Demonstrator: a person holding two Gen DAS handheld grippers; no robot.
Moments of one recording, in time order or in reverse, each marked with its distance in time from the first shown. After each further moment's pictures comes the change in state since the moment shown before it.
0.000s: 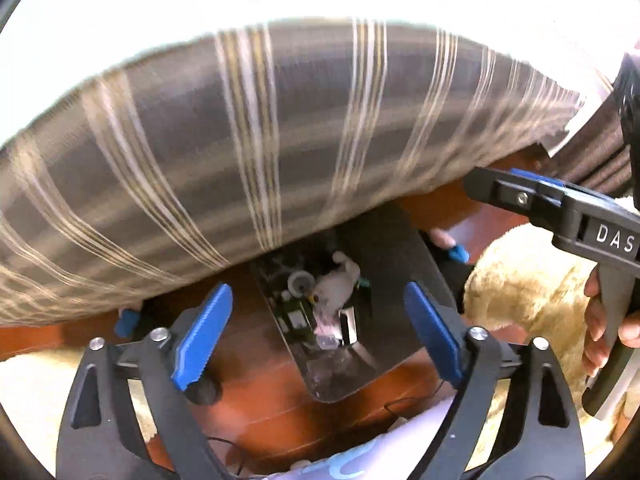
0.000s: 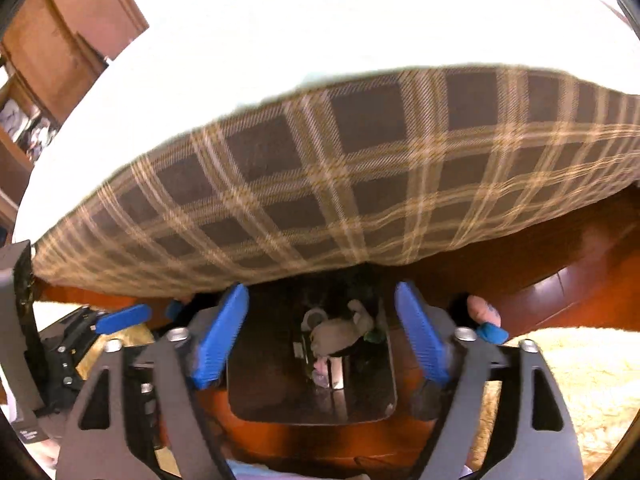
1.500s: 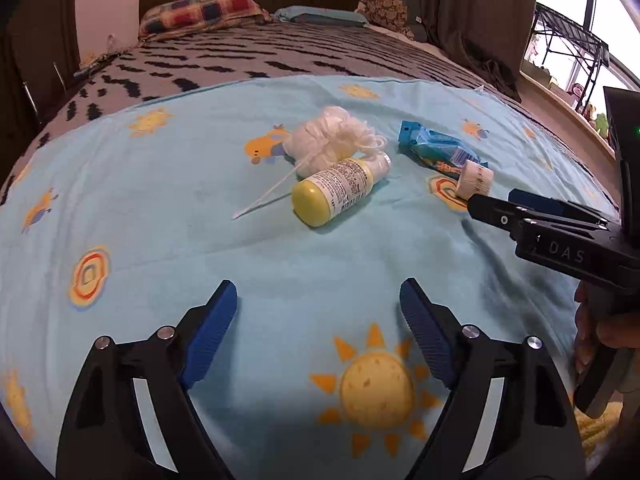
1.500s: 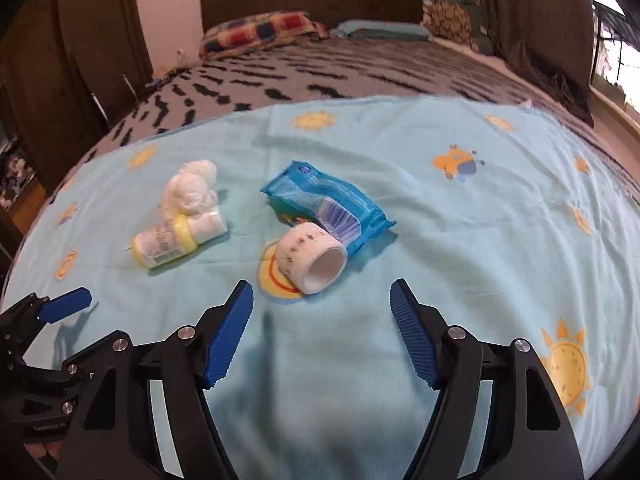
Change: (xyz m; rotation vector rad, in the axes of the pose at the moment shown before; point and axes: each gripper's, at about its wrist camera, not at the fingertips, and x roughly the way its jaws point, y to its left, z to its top) left arm -0.020 0.075 0.291 -0.039 -0.227 0.058; right arm 0.040 0.046 0.292 -0.123 -0.139 -0.084
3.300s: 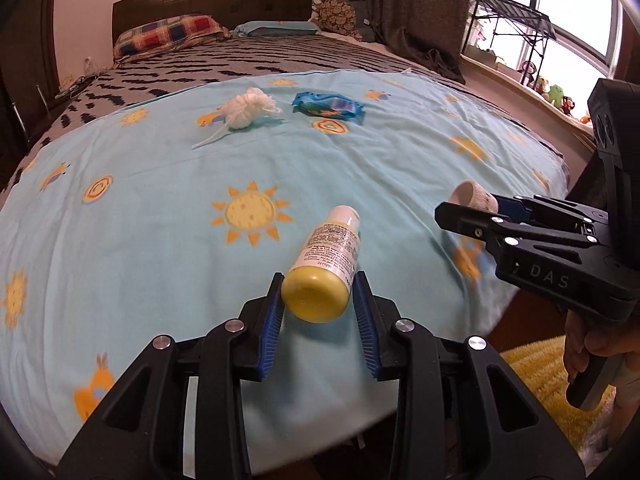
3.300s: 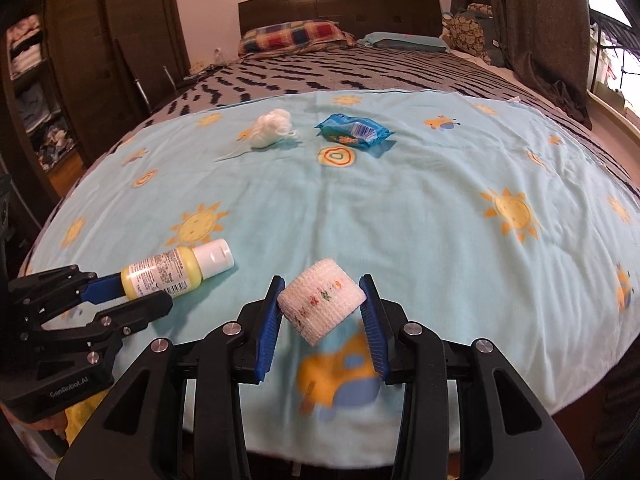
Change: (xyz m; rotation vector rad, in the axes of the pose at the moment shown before) left arm -0.115 -0.068 -0.118 0.110 -0.060 -0.073; right arm -0.126 0.016 -0.128 -0.097 -0.090 0.069
